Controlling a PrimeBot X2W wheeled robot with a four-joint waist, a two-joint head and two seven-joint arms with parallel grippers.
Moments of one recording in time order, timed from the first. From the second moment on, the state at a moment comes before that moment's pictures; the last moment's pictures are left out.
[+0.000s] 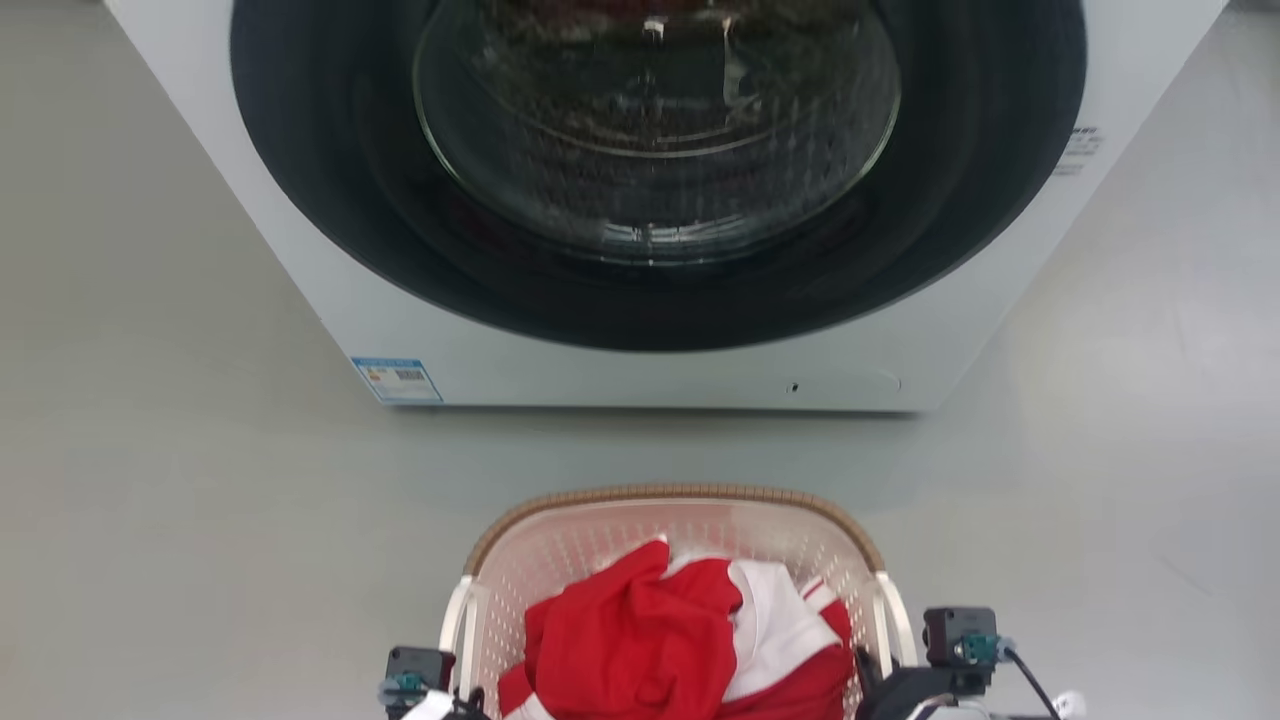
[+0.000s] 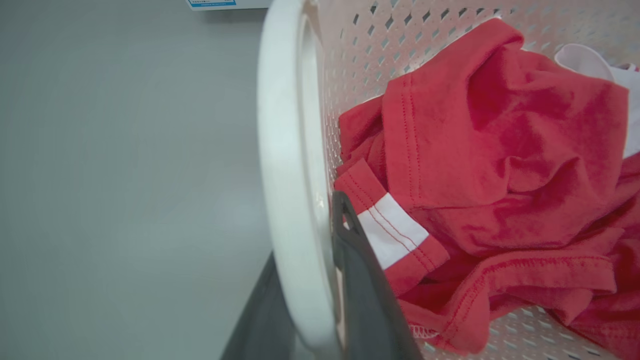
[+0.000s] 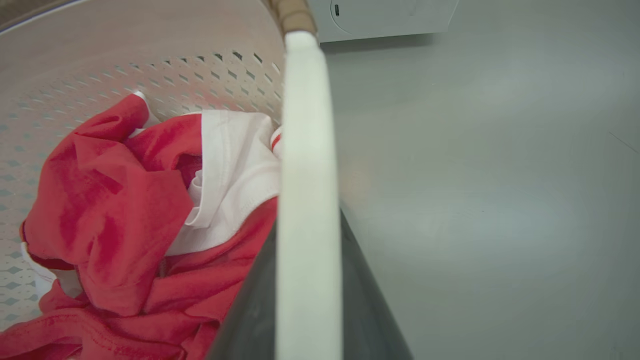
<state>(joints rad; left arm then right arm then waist) -0.42 0.04 -0.70 1.15 -0.68 0.05 -0.16 -0.44 -0.07 0.79 0.97 0.81 -0.13 -0.12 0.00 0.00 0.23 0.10</state>
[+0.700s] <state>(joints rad) -0.31 0.04 -0.75 1.17 -0.70 0.04 -0.09 -0.32 -0.07 0.91 0.95 0.99 -0.14 -0.05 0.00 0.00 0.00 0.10</state>
